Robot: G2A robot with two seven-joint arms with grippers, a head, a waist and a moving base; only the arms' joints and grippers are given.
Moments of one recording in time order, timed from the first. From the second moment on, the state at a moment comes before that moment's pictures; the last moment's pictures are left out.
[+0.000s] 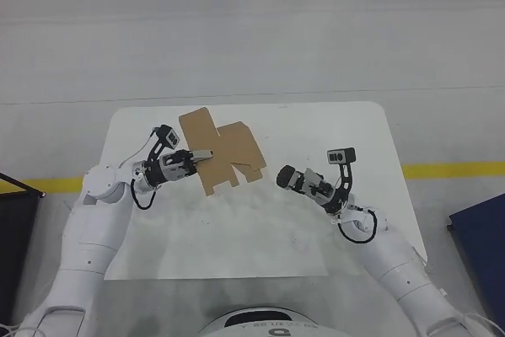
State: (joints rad) left arm 1.19 -1.15 -1.39 -1.28 -0.54 -0.13 -1.25; right arm -1.31 -1.18 1.09 -1.26 0.77 -0.85 0.97
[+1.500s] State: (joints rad) left arm 1.18 -1.20 -1.00 -1.33 -2.95 1.01 -0.50; right arm -1.31 -1.18 1.09 -1.26 0.77 -0.85 0.97
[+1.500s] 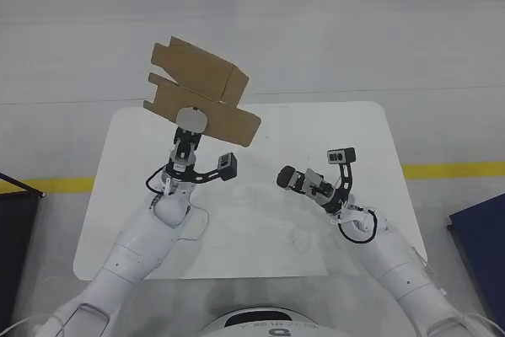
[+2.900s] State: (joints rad) left arm 1.15 -1.15 -1.17 -1.21 -1.08 0.31 -1.27; right arm -1.31 -1.18 1.09 -1.26 0.77 -0.85 0.97
